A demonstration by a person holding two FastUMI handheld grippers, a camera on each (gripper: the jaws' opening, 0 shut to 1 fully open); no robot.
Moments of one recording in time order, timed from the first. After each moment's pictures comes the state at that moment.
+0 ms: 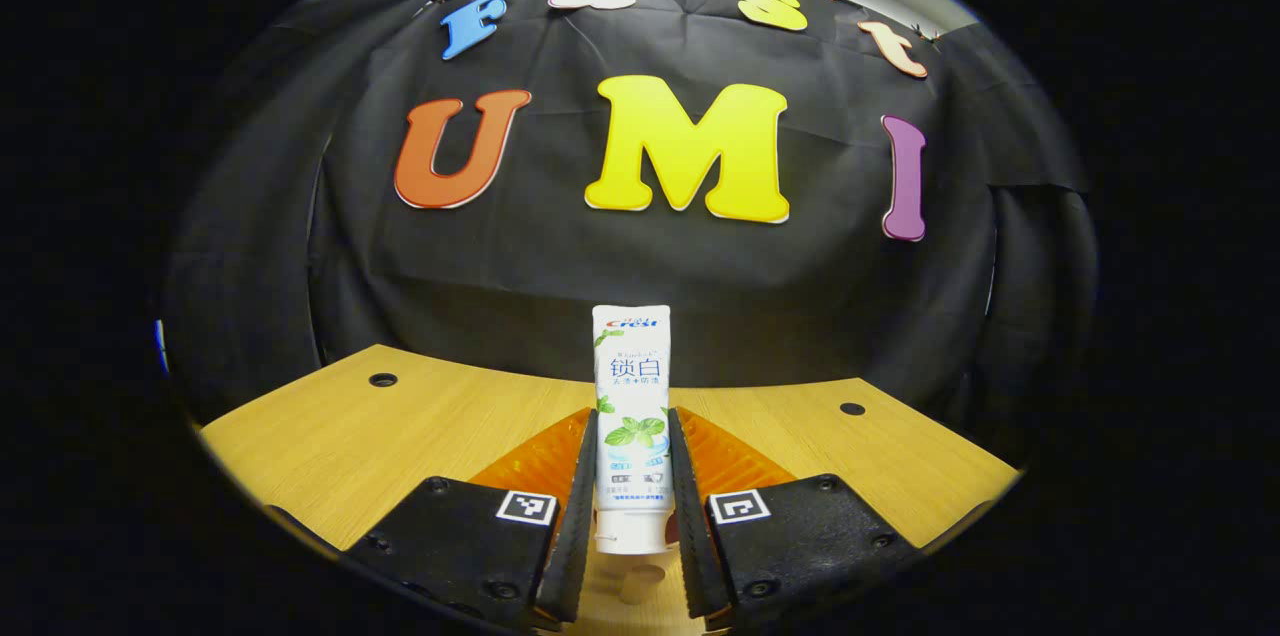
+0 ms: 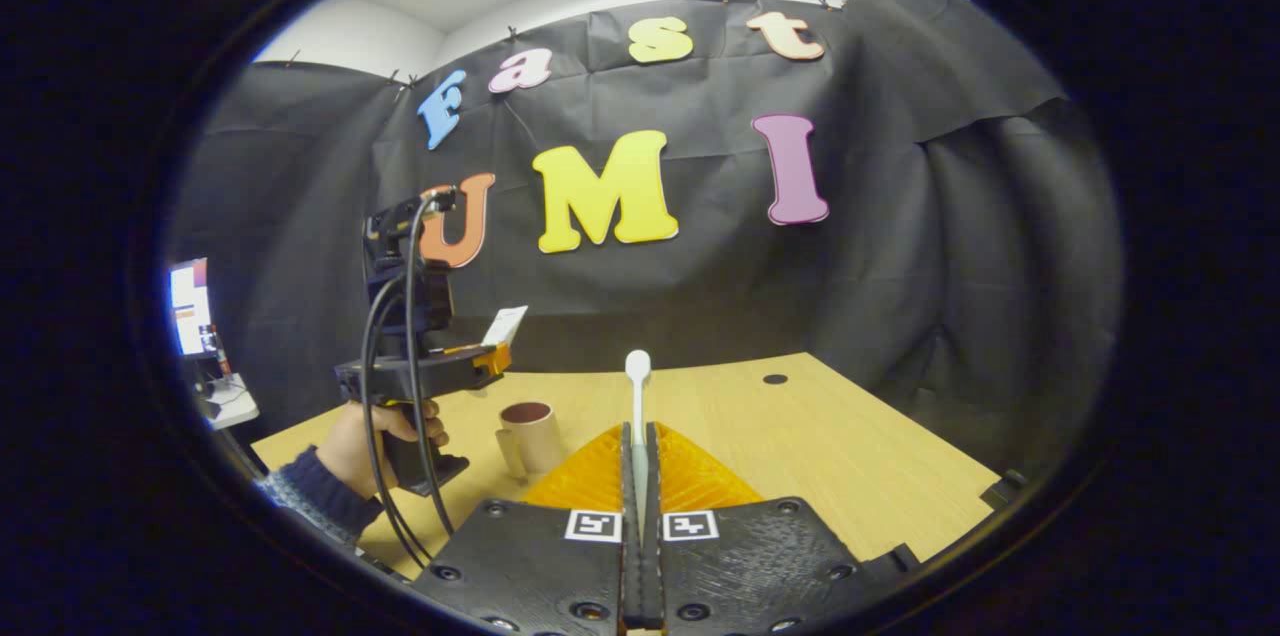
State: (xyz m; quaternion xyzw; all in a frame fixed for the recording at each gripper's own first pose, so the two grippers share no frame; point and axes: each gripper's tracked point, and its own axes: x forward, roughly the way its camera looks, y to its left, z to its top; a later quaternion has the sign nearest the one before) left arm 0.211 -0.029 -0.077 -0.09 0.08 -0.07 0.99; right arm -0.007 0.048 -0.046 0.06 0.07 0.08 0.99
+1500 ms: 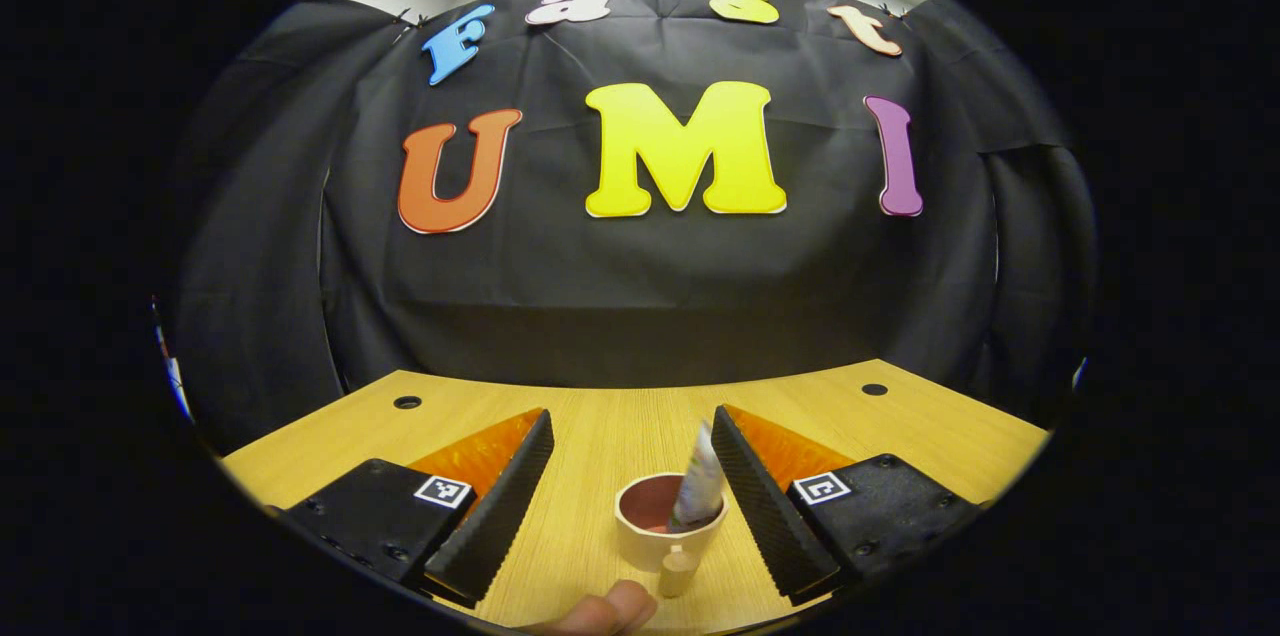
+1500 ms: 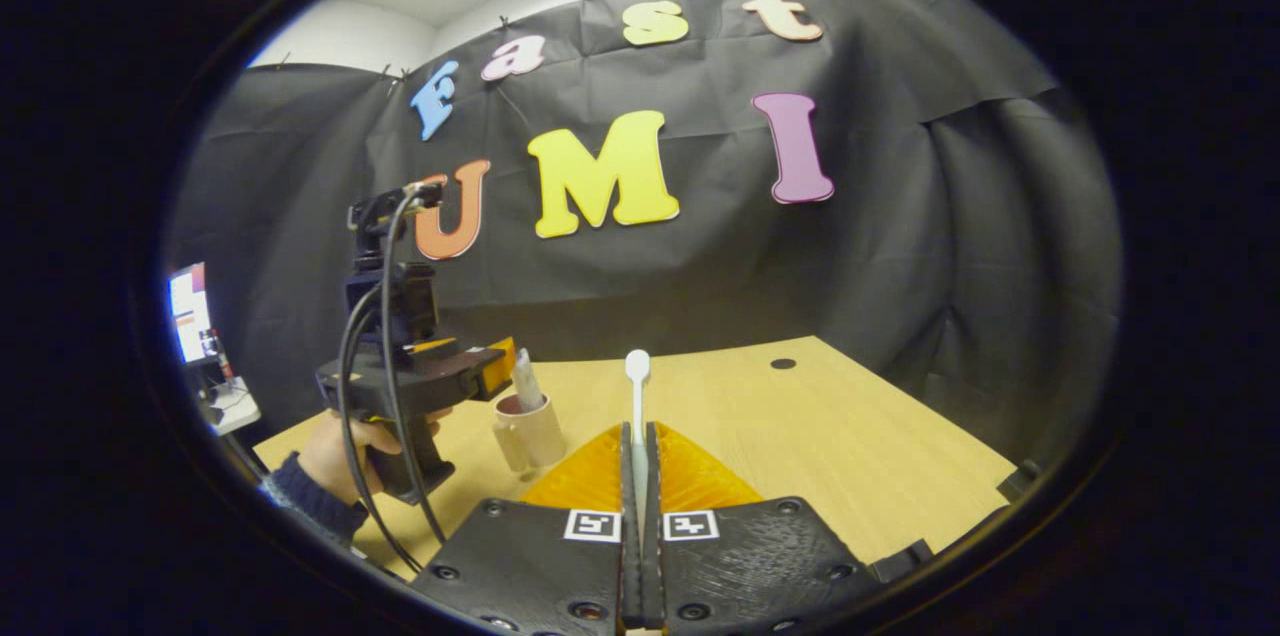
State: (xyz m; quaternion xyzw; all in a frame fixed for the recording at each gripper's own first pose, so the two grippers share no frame) left arm 0.186 -0.005 -0.074 -0.03 0.05 -0.04 1.00; right arm 0.019 0.062 -0.065 0.08 0.09 0.10 0.99
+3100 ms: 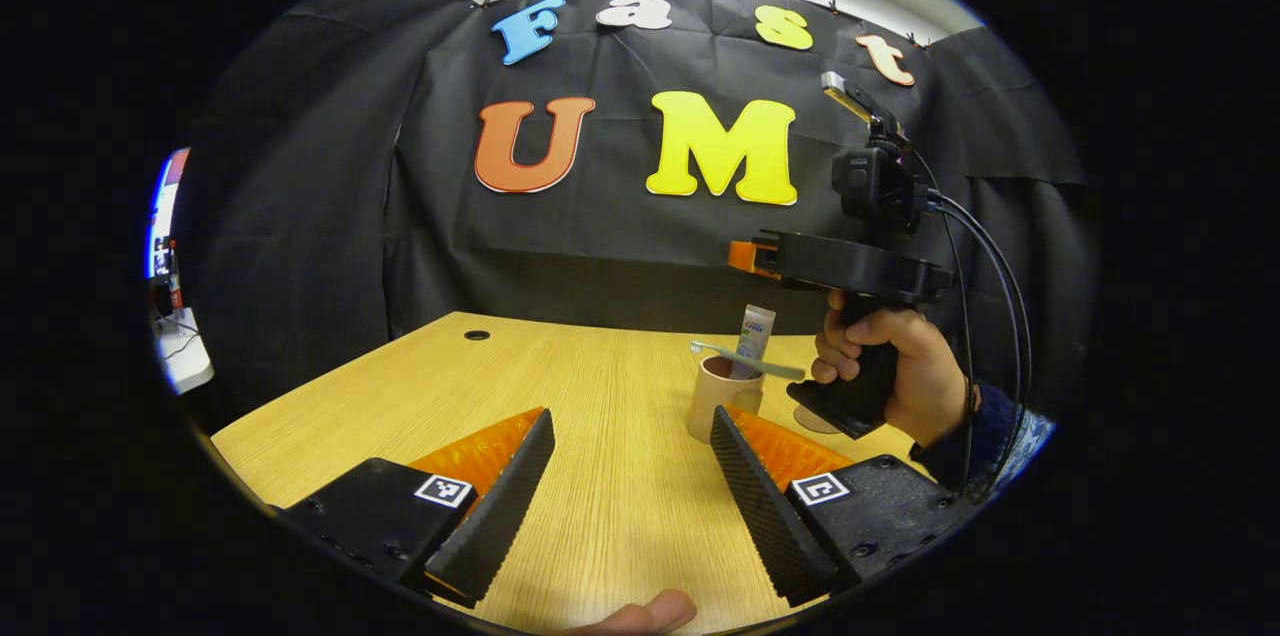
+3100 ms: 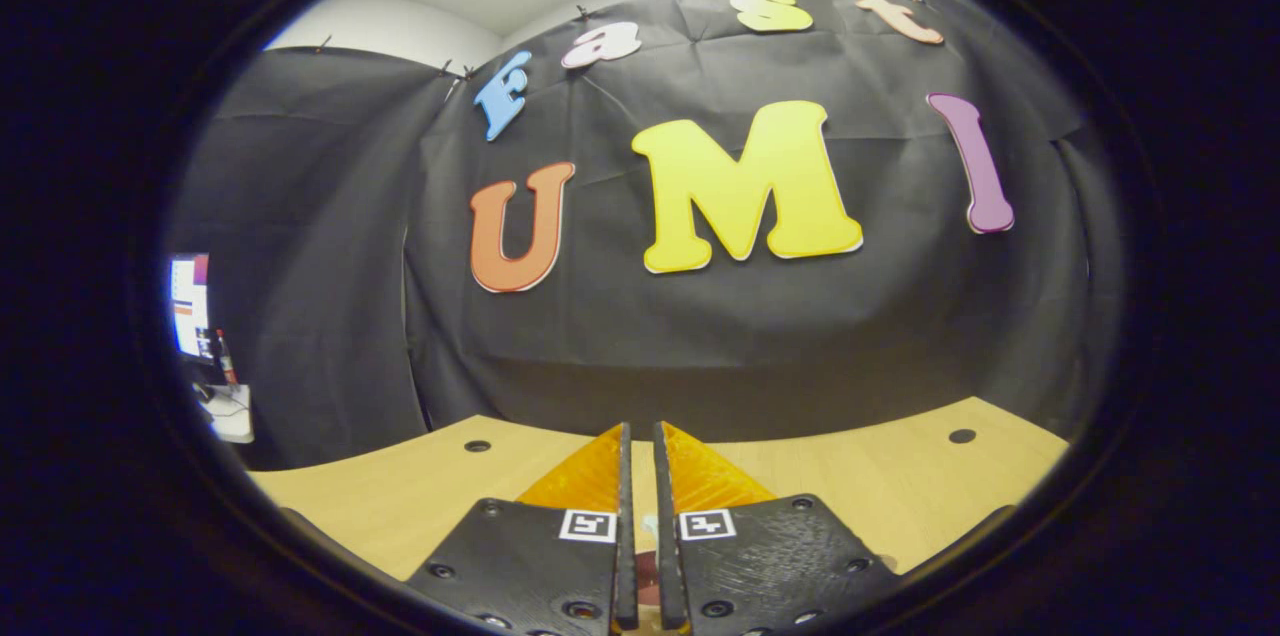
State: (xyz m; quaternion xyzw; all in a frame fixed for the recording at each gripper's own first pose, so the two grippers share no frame) left arm 0.028 0.082 -0.115 -0.08 0.09 -0.04 0.99; right arm 0.227 0.288 -0.029 0.05 0.01 0.18 0.98
